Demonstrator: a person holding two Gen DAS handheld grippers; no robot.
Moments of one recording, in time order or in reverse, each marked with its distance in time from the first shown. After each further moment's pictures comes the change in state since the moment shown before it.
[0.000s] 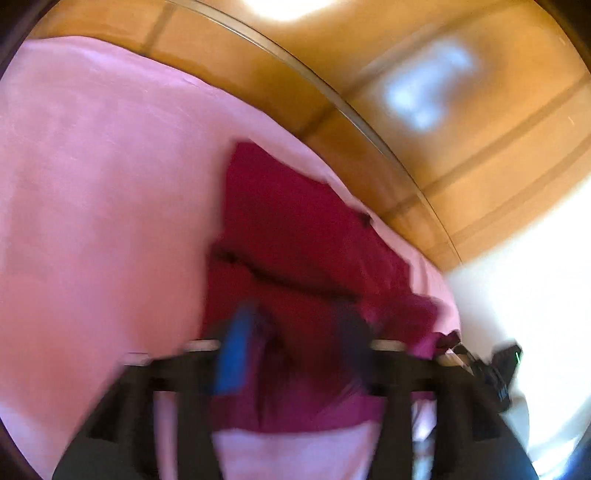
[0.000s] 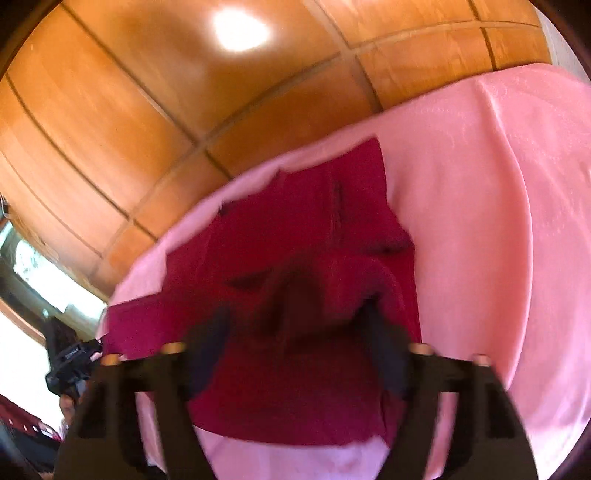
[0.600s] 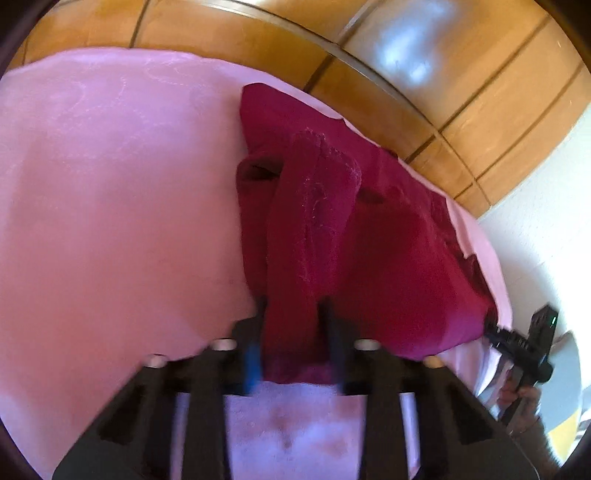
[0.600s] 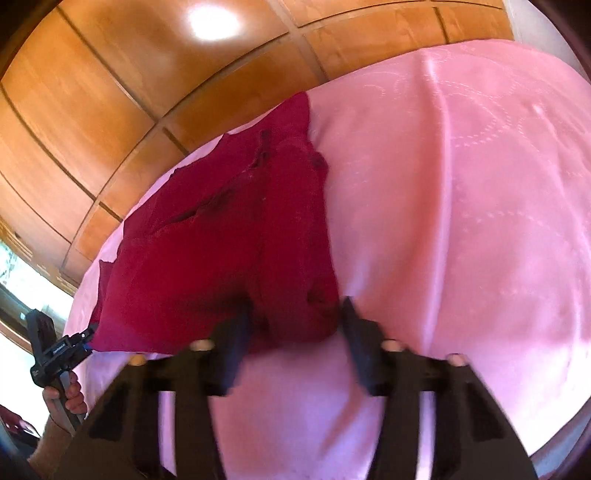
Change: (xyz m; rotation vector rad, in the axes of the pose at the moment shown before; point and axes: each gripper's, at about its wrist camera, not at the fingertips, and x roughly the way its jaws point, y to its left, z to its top) left arm 0.020 0.016 -0.062 0.244 0.114 0.097; right arm -0.008 -0.038 -0.067 -0.020 0.059 -0.140
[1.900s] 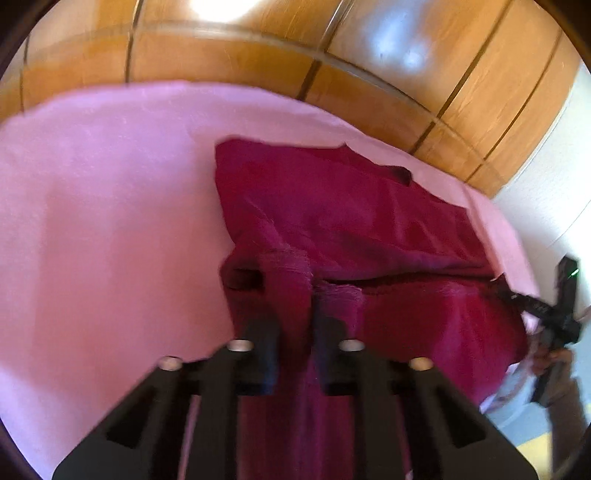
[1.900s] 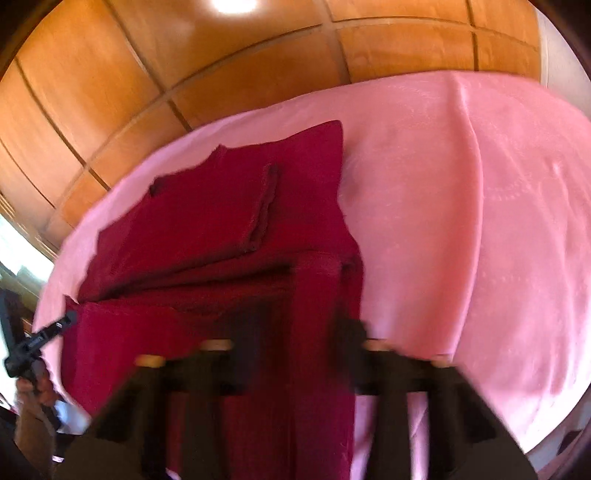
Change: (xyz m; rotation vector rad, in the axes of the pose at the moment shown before) left arm -0.022 -0.022 0.005 0.131 -0.041 0.140; right arm 0.018 0.037 0.032 -0.159 0.043 -0.089
